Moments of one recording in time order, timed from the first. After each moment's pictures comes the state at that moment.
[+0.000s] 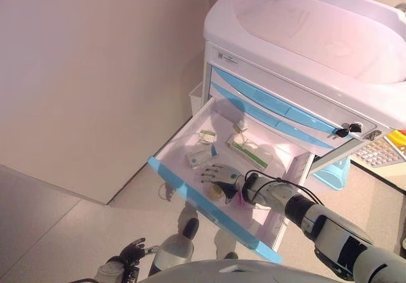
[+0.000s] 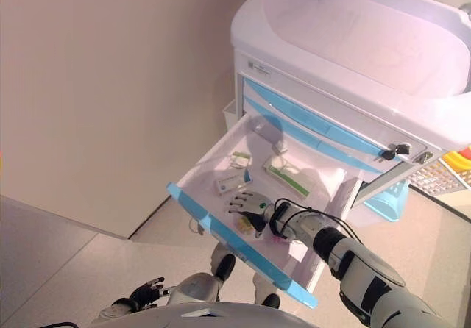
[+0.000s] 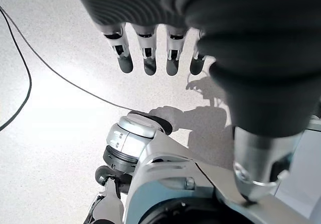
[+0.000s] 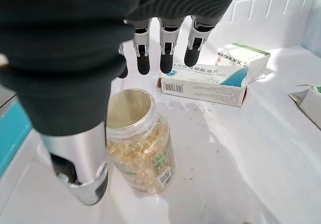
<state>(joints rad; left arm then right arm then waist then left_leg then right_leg) 0.06 0.30 -0.17 1.16 -0.12 -0.10 -0.16 -0.51 -0.36 0.91 0.79 -1.05 -0.38 -0.17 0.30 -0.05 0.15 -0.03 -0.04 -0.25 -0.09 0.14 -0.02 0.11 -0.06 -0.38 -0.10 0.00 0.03</state>
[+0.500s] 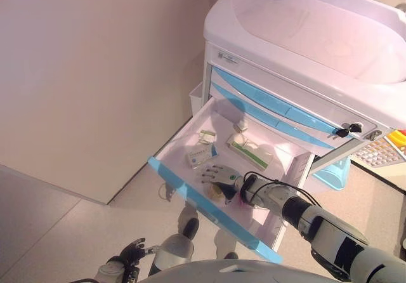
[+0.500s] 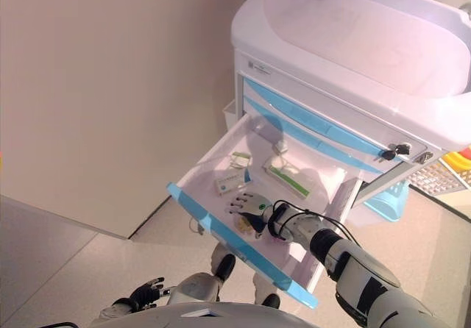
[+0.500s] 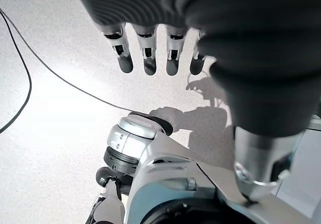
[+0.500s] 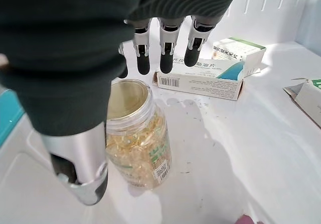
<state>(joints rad) 0.06 0.30 -0.18 1.16 -0.12 -0.10 -0.15 -0.50 -0.34 0.91 0.82 -1.06 -0.34 -0.17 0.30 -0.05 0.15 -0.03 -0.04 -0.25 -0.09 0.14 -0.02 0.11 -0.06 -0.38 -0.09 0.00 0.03</state>
